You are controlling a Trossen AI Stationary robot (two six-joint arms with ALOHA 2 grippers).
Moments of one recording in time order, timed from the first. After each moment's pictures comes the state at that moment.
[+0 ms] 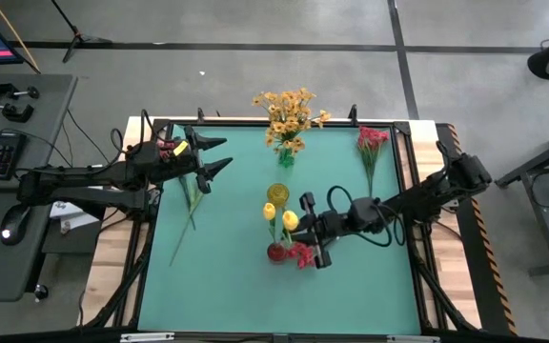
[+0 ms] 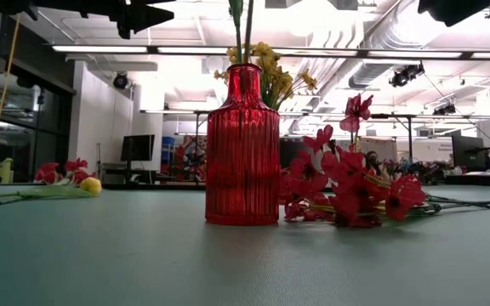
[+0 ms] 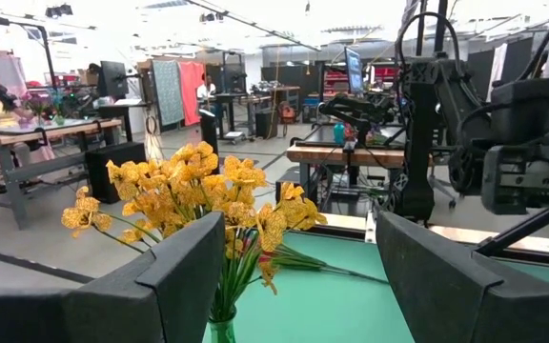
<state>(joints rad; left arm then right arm) 0.15 0.77 0.55 0.31 -0.19 0.06 0.32 1.57 0.78 1.08 0.05 -0.07</state>
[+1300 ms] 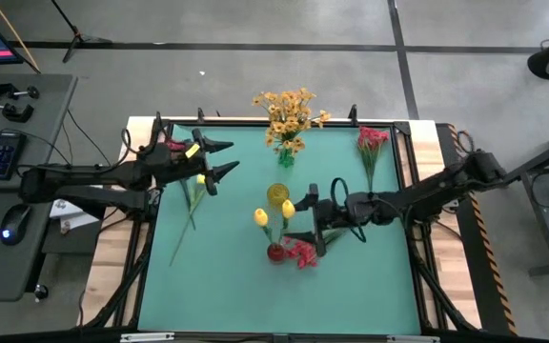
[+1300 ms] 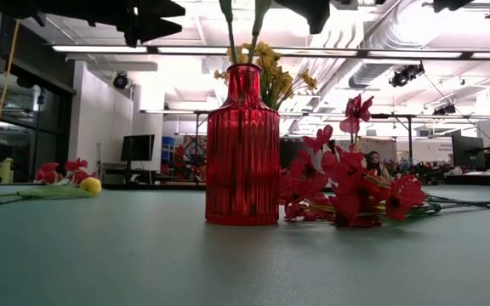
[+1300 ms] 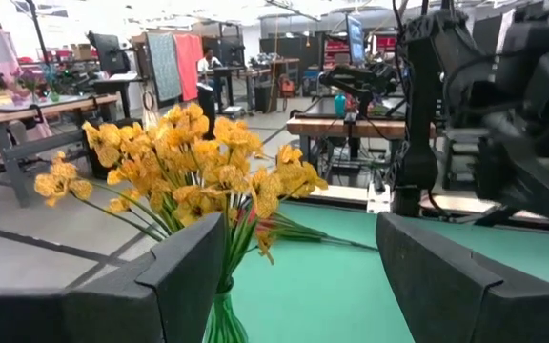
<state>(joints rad) 0.15 0.85 0.55 0.31 -0.19 0.06 0.28 1.42 0.78 0.58 0.18 0.04</state>
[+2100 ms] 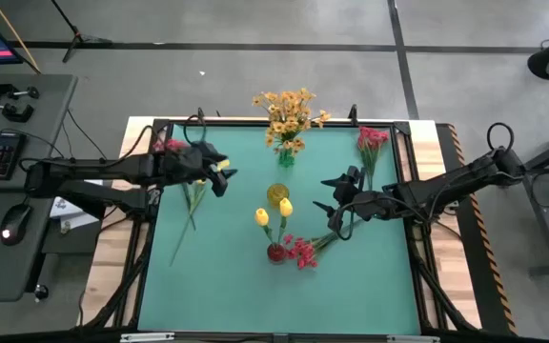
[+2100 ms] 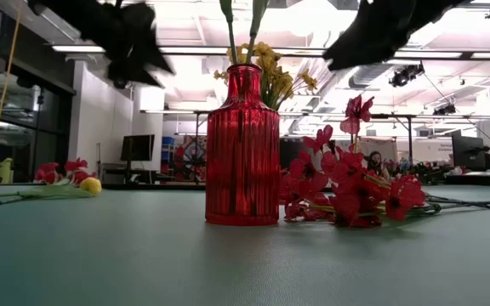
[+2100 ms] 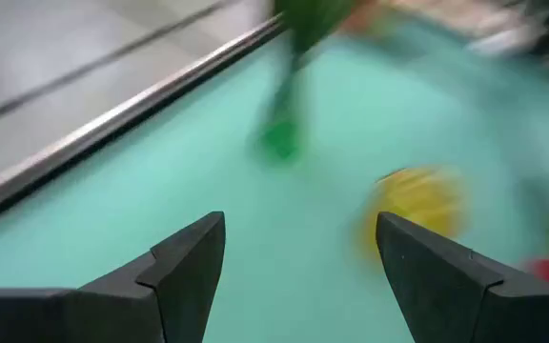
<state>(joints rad) 0.13 0.98 0.72 -0.36 -0.38 -0.37 0.28 1.14 0.74 -0.16 0.64 0.21</state>
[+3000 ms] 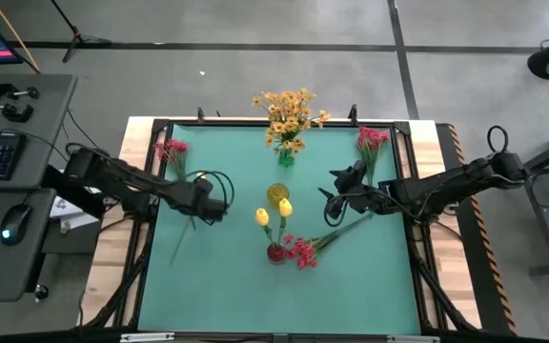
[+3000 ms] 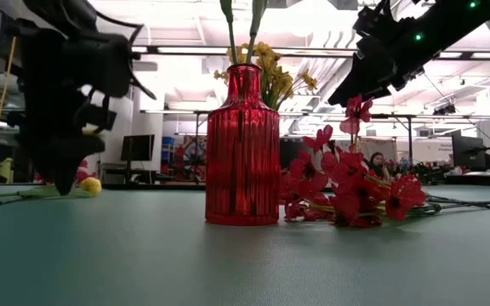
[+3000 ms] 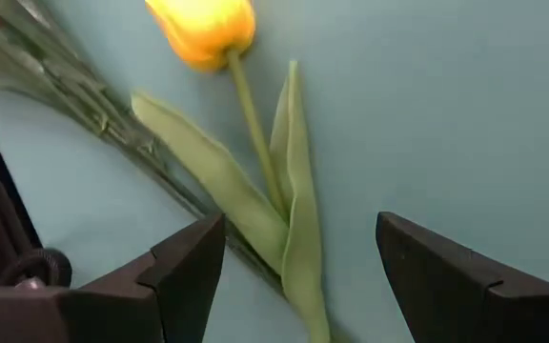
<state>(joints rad) -0.11 1.47 0.68 -0.97 -0.38 -1.13 0.16 1.14 0.62 -0.14 0.70 0.29</state>
